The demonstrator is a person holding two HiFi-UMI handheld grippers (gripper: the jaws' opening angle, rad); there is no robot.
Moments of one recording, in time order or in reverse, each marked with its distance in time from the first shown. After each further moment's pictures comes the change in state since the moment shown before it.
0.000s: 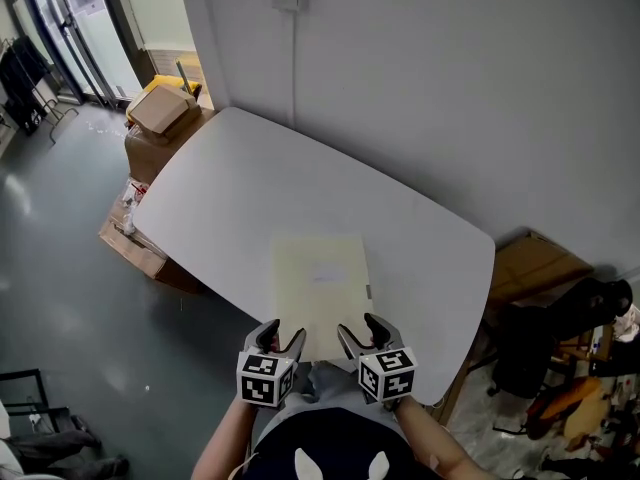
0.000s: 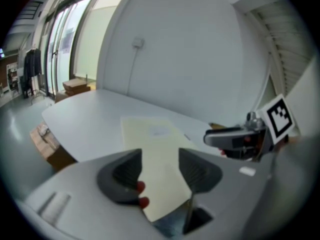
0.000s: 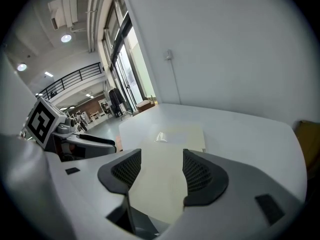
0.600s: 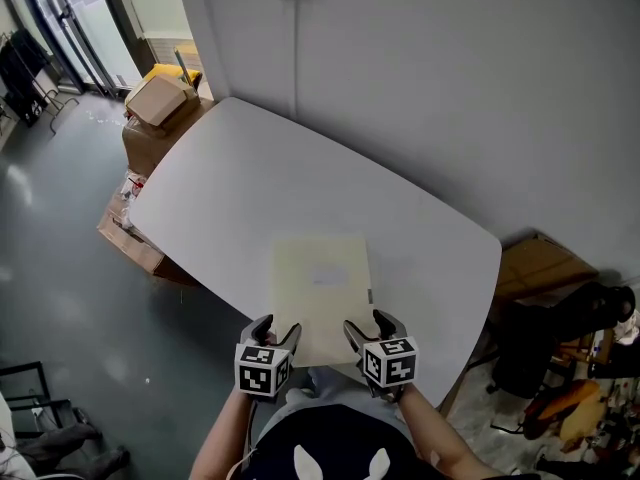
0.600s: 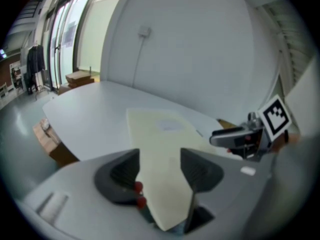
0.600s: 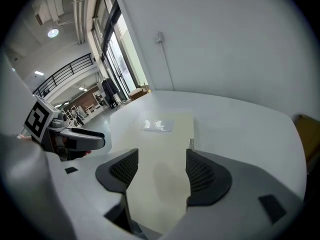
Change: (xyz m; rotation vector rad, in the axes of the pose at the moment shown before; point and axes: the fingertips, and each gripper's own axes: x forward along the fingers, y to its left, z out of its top) left arm 0.032 0.028 -0.008 -0.036 0.081 0.051; right arm 0.032 -0.045 -0.022 0.042 0.154 -0.033
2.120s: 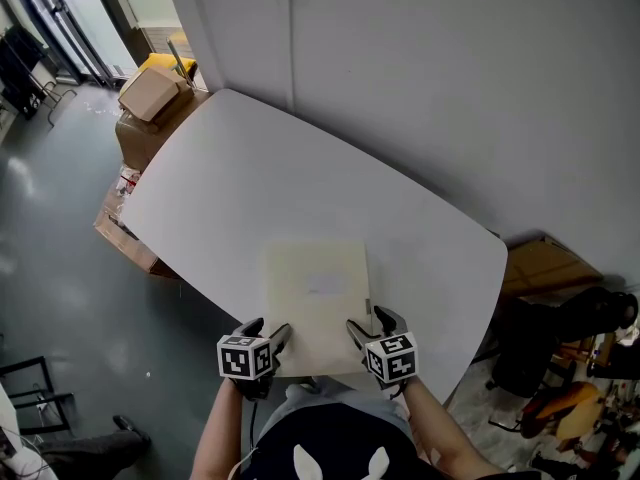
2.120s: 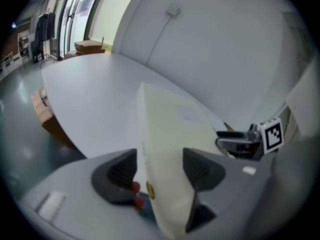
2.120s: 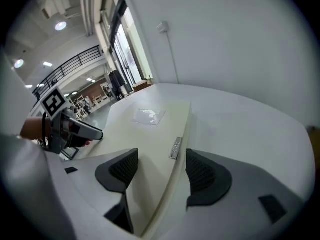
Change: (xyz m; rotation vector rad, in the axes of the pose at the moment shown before) left arm 0.047 0.039 -0.030 -0.225 0.150 -0.043; right arm 0.043 -0.038 -0.010 -0.100 0.060 0.061
